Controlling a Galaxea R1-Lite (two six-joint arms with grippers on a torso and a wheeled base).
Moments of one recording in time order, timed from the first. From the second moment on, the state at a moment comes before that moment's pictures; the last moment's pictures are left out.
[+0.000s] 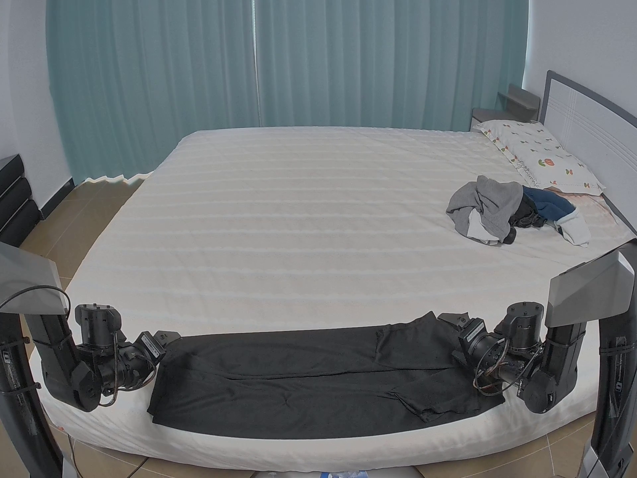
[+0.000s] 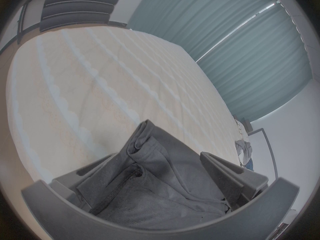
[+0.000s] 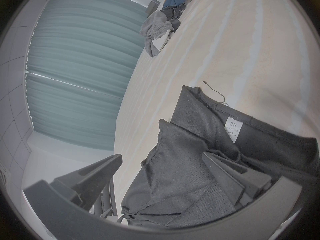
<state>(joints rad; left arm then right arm) 0.04 2.15 -0.28 -1.20 -0.16 -0.80 0.27 2.36 -0.38 -1.55 0.09 1.18</state>
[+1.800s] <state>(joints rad) 0.03 2.18 -0.23 -1.20 -0.02 -0.60 0.27 2.35 -0.37 -1.55 0.09 1.18</state>
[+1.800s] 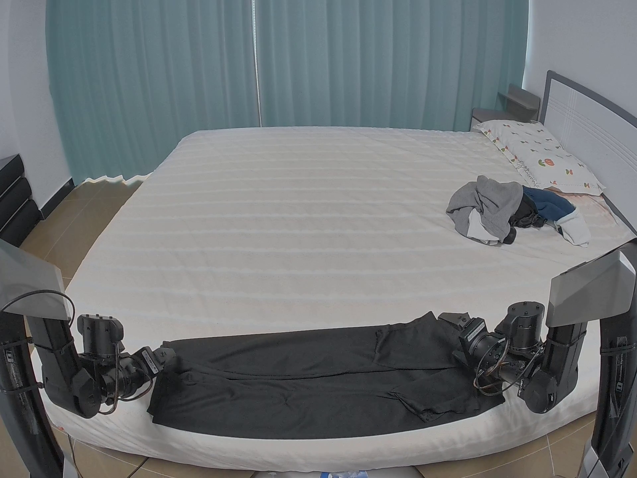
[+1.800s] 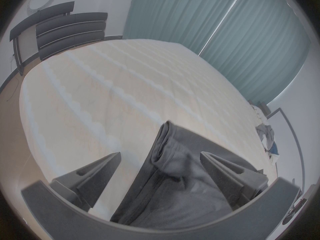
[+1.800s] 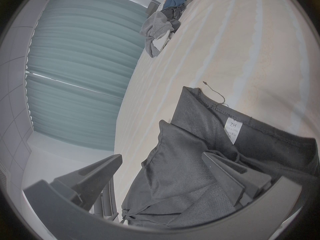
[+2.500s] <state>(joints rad) 0.07 2.18 -0.69 -0.73 -0.17 -0.62 0.28 2.36 -0.37 -1.55 0.08 1.18</state>
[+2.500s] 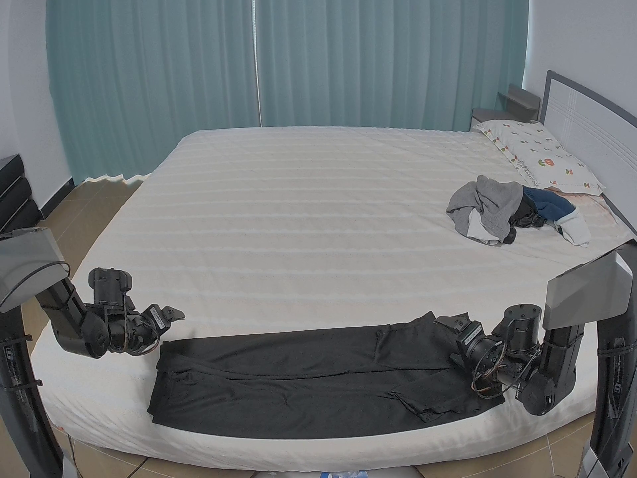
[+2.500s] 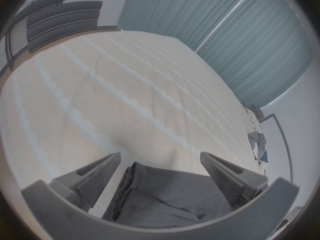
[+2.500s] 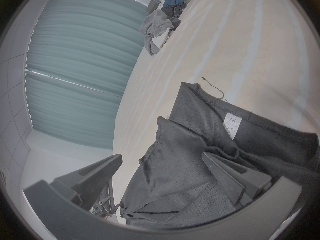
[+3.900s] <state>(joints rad) 0.08 2.28 -0.71 -0.82 -0.05 -0.82 0.19 2.34 -0.68 -1.22 0.09 0.82</state>
